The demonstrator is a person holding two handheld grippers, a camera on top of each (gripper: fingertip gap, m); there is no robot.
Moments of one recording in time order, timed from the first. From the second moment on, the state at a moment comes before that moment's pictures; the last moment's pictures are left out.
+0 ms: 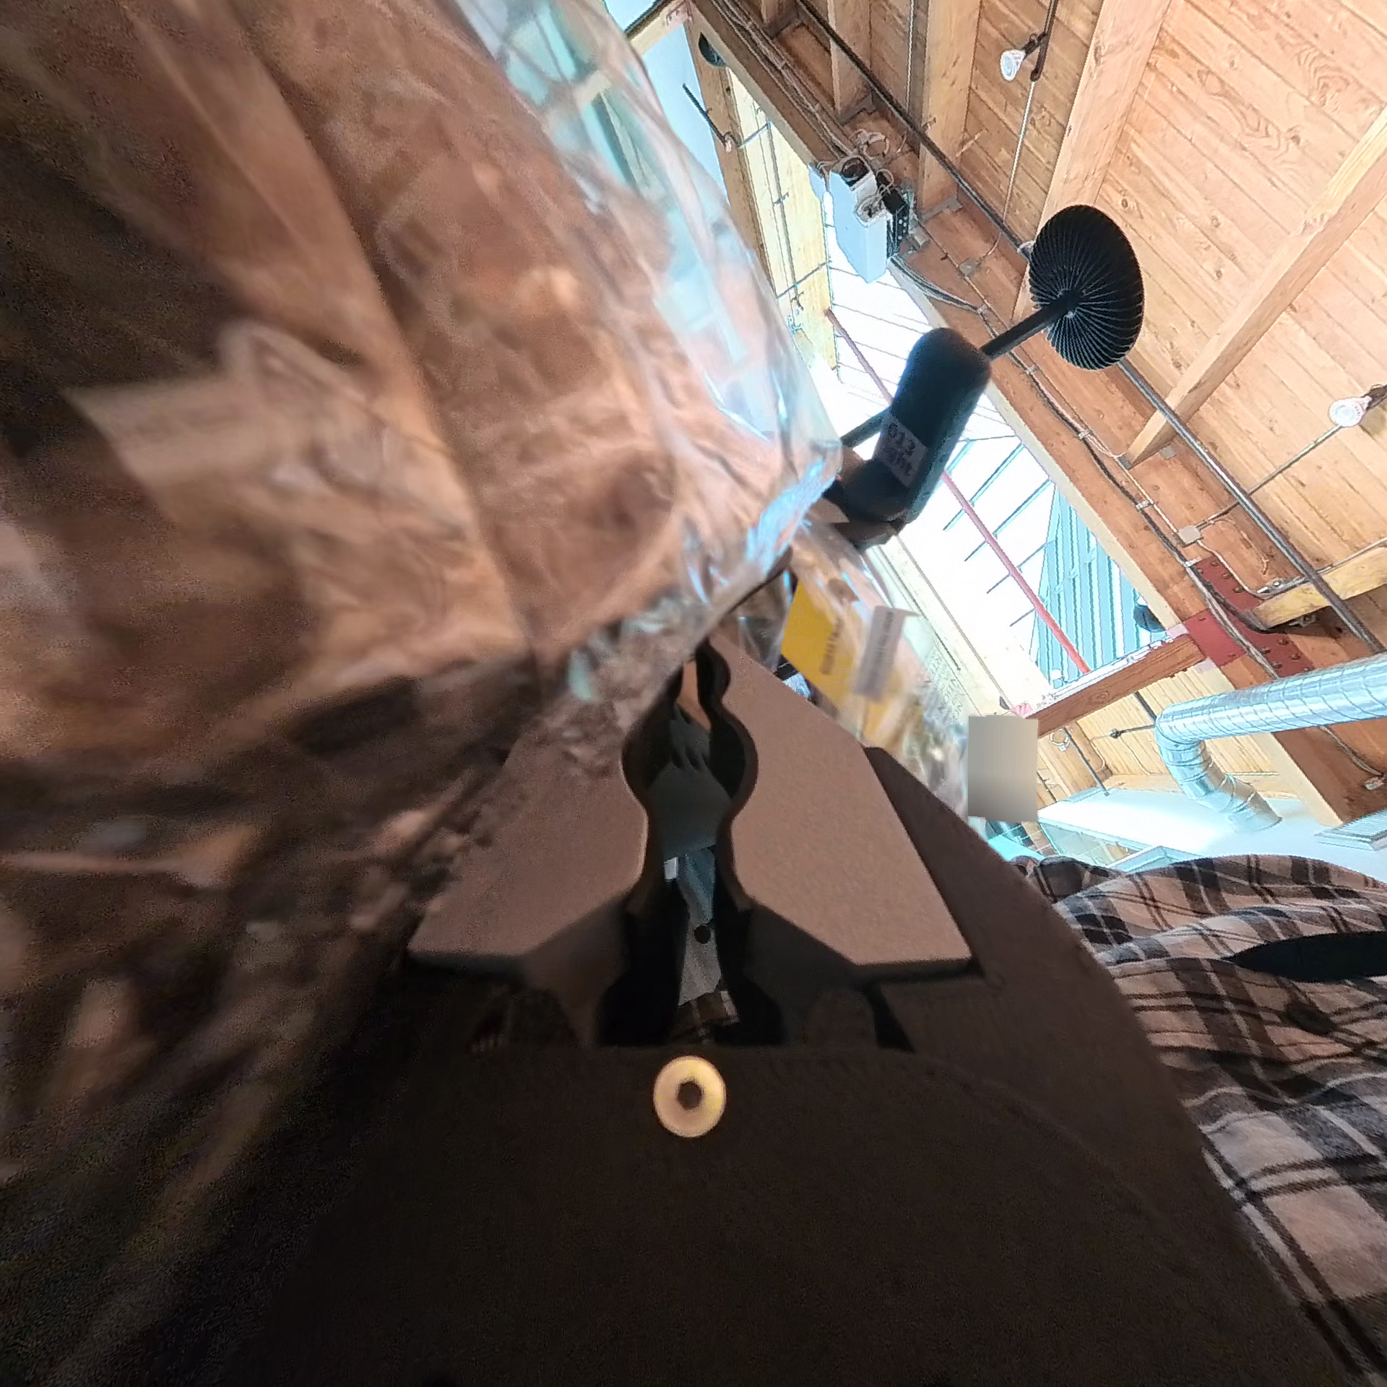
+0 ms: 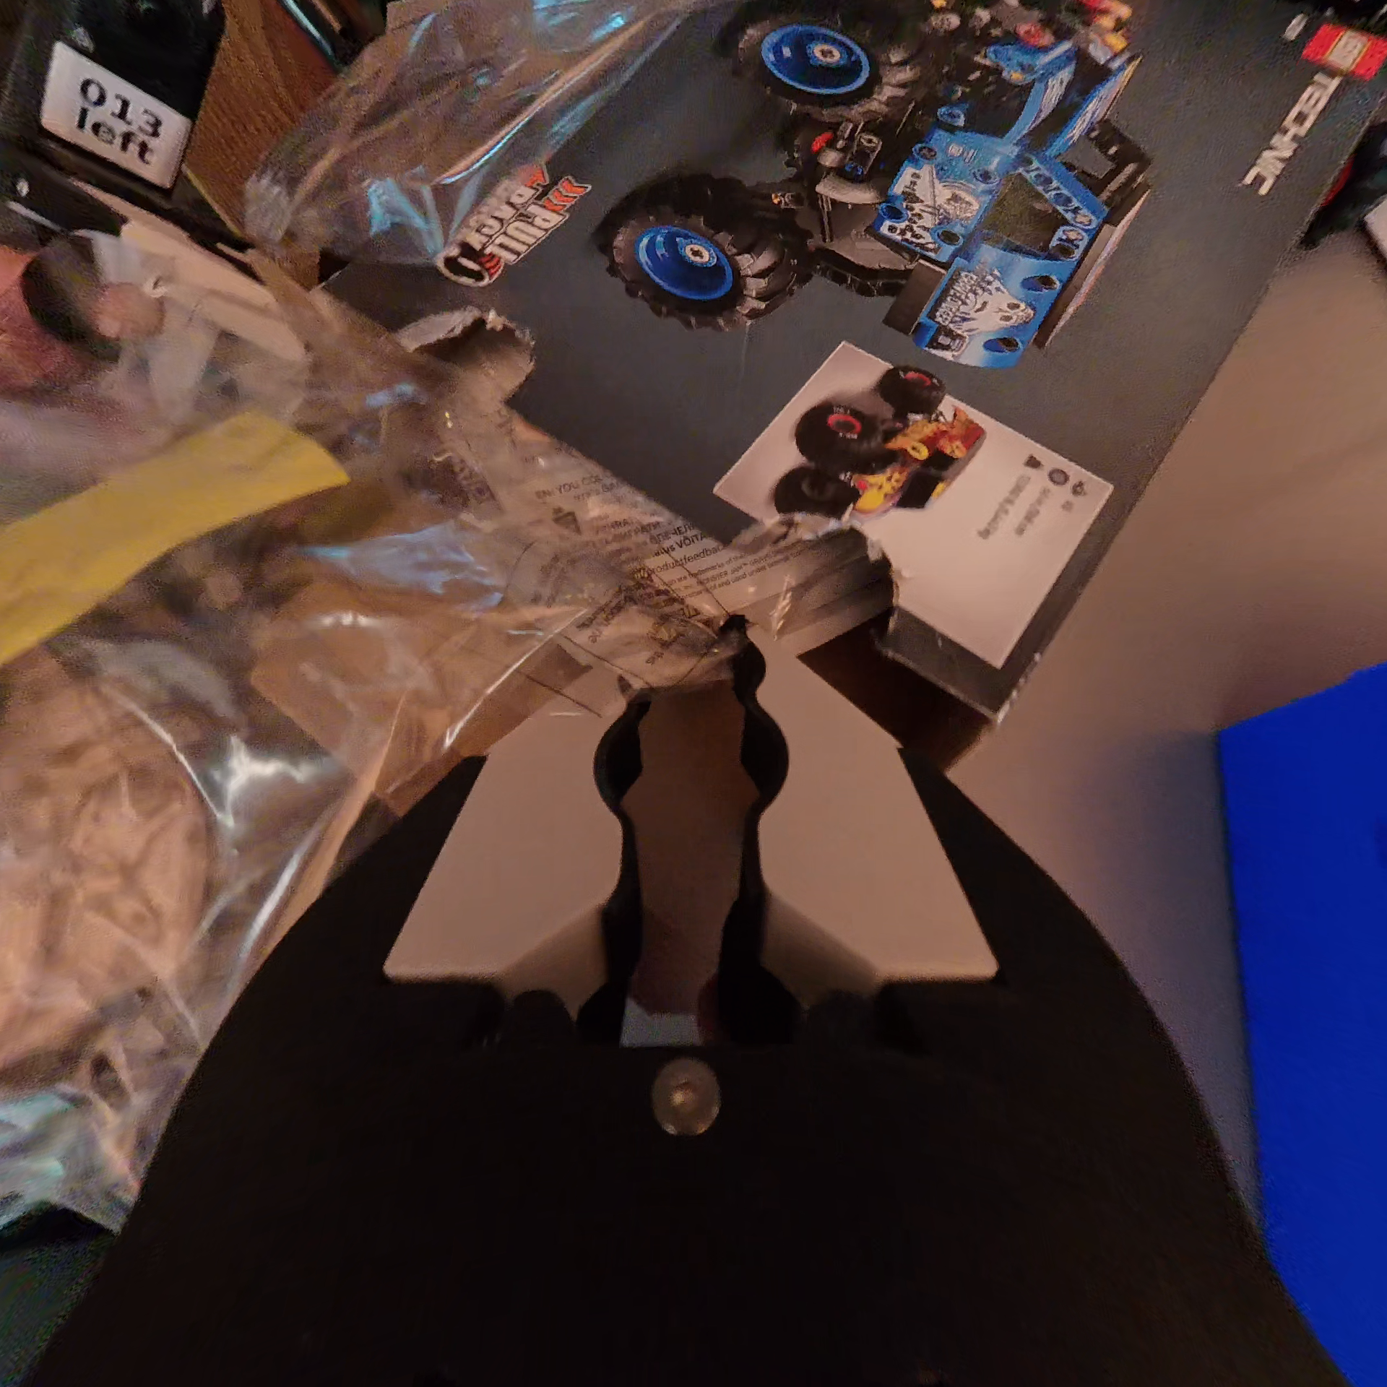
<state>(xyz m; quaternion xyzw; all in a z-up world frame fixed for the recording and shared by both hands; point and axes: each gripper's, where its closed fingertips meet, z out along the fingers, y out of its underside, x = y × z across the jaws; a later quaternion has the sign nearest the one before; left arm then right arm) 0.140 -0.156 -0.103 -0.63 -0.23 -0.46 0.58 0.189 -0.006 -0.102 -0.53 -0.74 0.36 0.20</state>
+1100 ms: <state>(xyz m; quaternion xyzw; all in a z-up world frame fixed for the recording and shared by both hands) 0.148 -0.145 -0.100 -0.65 -0.21 -0.47 0.57 0.226 -0.076 -0.138 -0.45 -0.82 0.29 0.18</state>
